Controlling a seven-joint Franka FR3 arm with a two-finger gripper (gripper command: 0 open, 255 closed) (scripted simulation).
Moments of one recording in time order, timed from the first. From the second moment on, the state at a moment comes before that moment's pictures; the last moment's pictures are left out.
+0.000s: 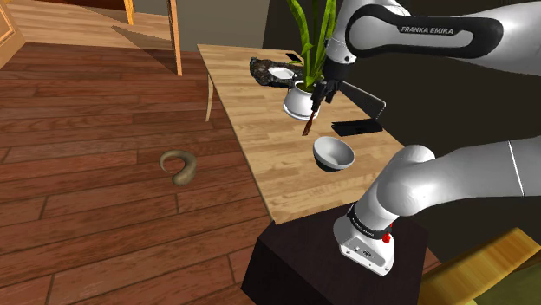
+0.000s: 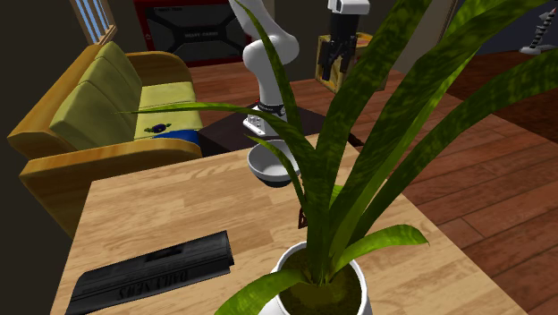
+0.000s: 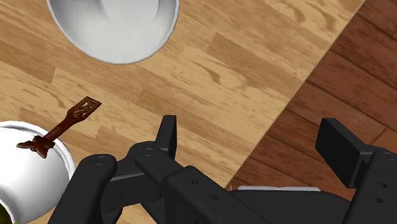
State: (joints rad) arm -0.05 -0.72 -0.17 -2.53 -0.15 1.81 -0.10
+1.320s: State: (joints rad) arm -0.14 -0.17 -0.48 -2.38 -0.27 2.38 -0.44
